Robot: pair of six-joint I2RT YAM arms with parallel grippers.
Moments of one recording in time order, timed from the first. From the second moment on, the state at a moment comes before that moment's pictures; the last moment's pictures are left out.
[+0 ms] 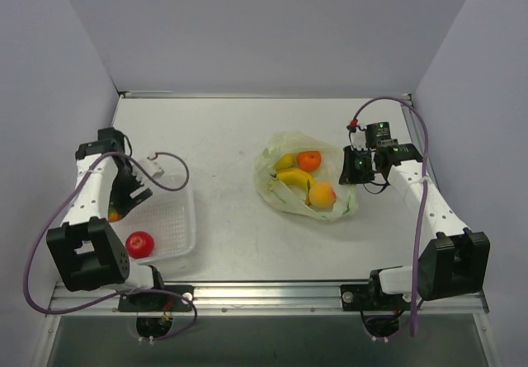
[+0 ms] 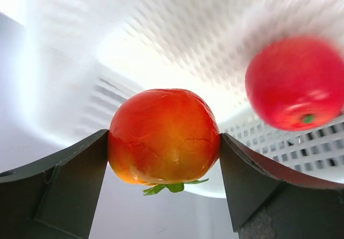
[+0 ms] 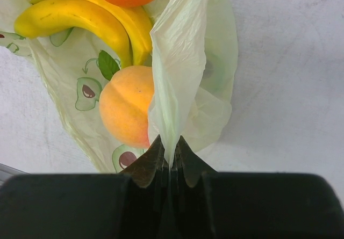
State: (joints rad) left arm 0.29 1.46 1.11 -1.17 -0.21 1.05; right arm 0.15 1.34 1.09 -0.80 -0.23 0.08
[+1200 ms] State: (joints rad) left arm -0.86 2.05 1.77 -0.20 0.41 0.35; right arm 0.10 1.25 1.11 -0.75 -0.11 0.18
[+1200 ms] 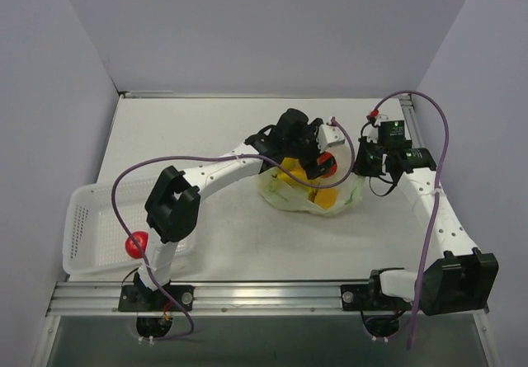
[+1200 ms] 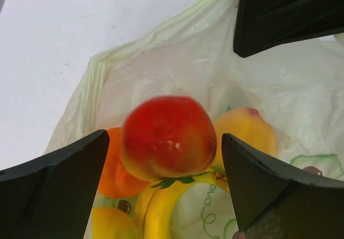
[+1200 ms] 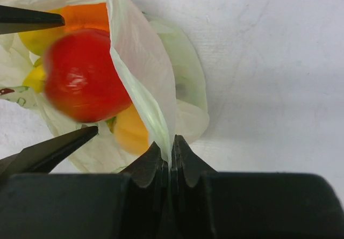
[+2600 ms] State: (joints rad) left arm 0.24 1.28 0.99 -1.30 0.02 0.70; right arm 0.10 1.29 1.10 -0.74 -0.12 0.14
